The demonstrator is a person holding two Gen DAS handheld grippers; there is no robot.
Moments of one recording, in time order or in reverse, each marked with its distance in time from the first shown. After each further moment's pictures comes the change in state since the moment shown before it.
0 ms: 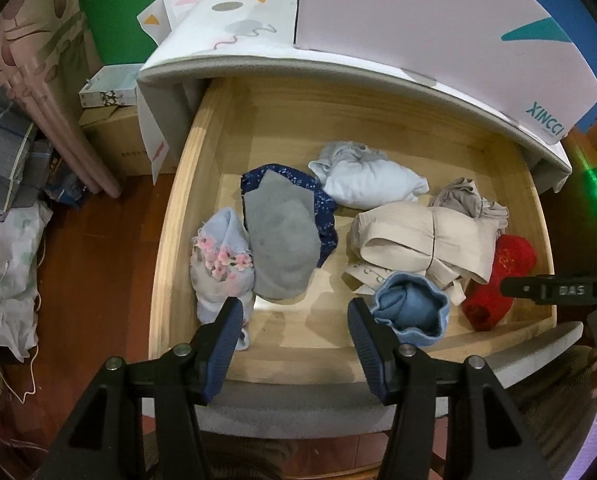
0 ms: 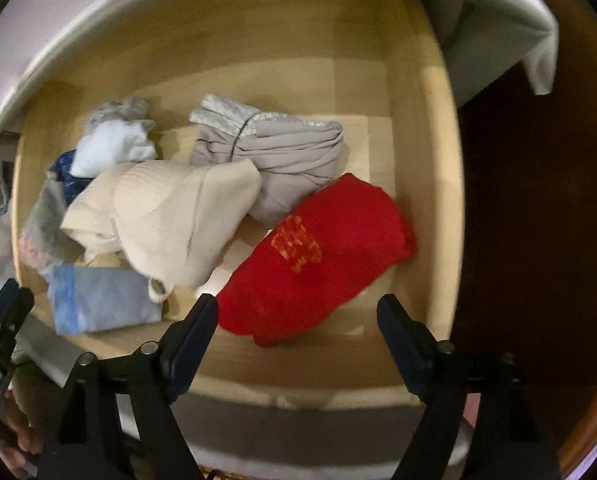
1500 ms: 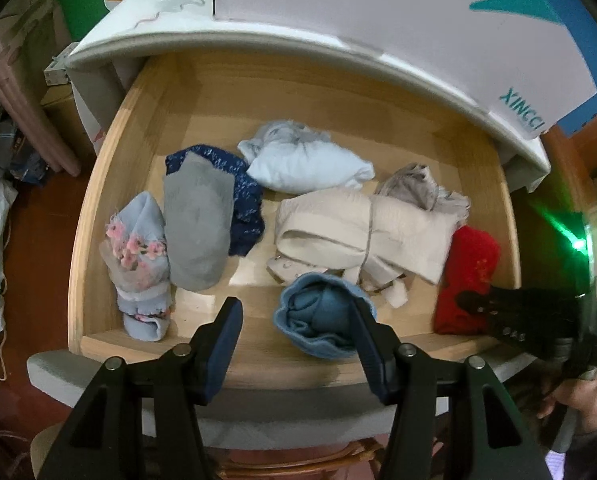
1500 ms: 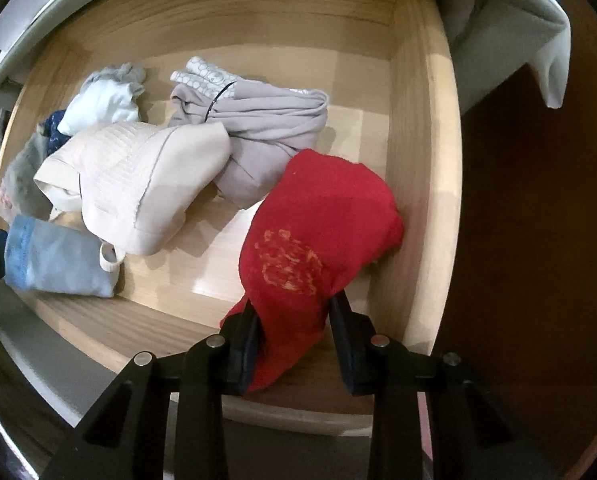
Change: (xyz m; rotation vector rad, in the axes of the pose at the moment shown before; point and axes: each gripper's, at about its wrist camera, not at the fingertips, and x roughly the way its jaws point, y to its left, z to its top) left arm 0.013 -0.040 0.007 -0.041 0.072 -0.129; right arm 0.007 -0.039 -0.063 -0.149 -0.070 -0.033
